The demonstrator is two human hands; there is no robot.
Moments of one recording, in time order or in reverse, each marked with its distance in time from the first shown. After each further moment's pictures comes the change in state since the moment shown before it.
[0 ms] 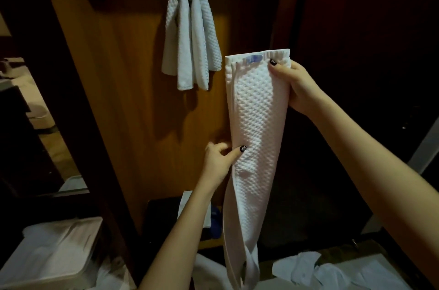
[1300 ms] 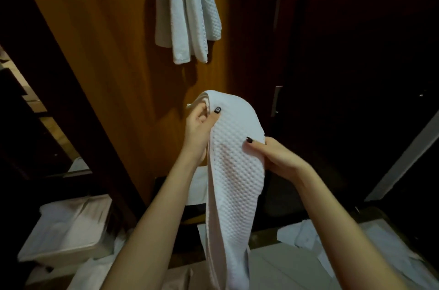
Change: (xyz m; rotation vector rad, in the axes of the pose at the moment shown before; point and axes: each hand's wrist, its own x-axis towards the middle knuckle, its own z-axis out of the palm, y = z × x) left_hand 0.017 0.002 -0.029 -0.392 0.044 -0.027; right_hand -0.102 0.148 0.028 0.045 -0.105 0.605
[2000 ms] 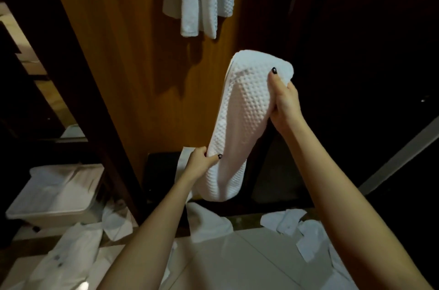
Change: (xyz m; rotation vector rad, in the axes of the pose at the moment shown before) left_hand -0.044 -0.138 -0.050 0.635 -0.043 -0.401; right_hand 0.036 -0.051 0.014 0.274 0.414 -0.405
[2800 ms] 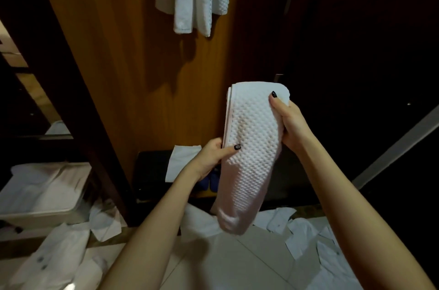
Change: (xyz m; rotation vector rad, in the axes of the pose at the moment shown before) left_hand -0.014 0.054 0.018 -0.543 -0.384 0.079; right_hand -0.013 0.010 -0.049 -0.291 -0.139 0.092
